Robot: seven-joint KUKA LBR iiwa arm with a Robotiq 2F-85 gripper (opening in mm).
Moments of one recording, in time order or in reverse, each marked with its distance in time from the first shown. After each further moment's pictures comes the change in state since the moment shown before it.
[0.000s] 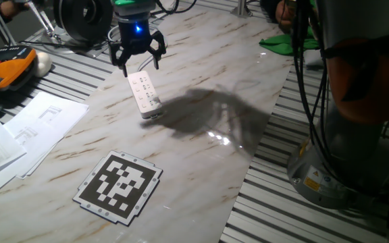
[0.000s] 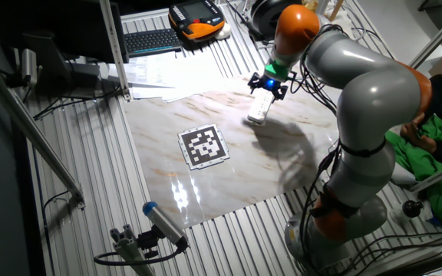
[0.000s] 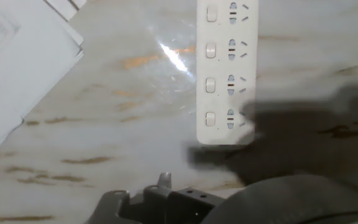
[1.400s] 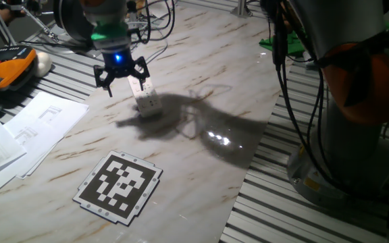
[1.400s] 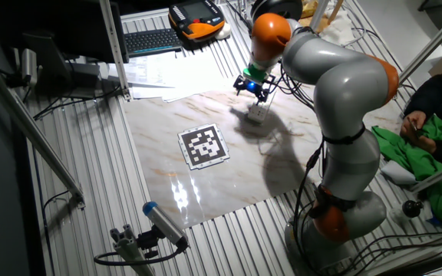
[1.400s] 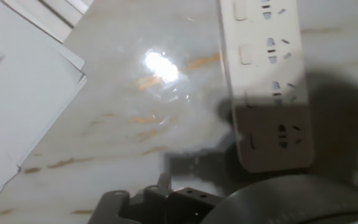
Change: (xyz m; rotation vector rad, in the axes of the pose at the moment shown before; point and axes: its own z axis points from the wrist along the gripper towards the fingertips) arm -0.019 0.051 0.080 0.057 0.002 0.057
